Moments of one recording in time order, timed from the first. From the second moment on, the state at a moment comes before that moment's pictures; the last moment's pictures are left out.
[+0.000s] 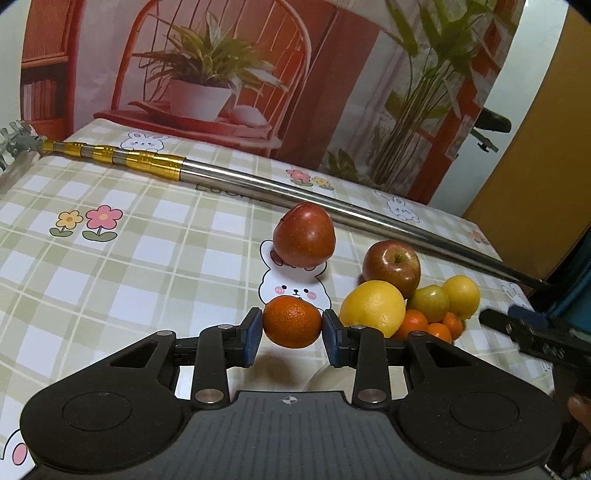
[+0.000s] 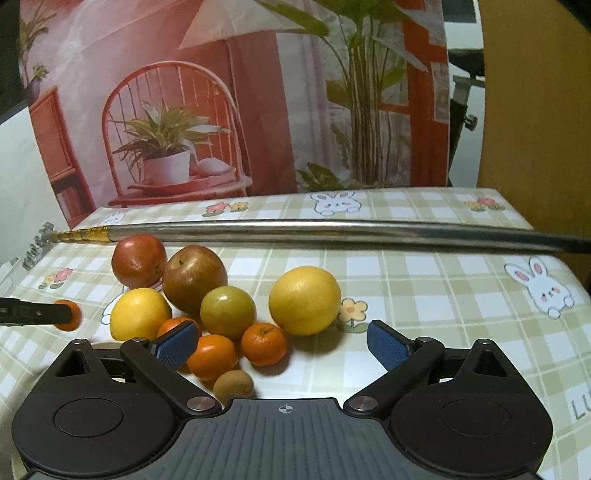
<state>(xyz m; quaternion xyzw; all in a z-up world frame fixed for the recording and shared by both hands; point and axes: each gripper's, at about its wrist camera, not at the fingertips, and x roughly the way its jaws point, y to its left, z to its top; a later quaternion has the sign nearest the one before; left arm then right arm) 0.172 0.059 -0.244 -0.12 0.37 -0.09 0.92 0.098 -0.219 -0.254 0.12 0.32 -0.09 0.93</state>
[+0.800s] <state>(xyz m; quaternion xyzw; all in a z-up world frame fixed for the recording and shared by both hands) 0.158 0.051 -0.240 -0.10 0.36 -0.12 0.92 0.140 -0.263 -0.305 0.21 0.29 -0.09 0.93</state>
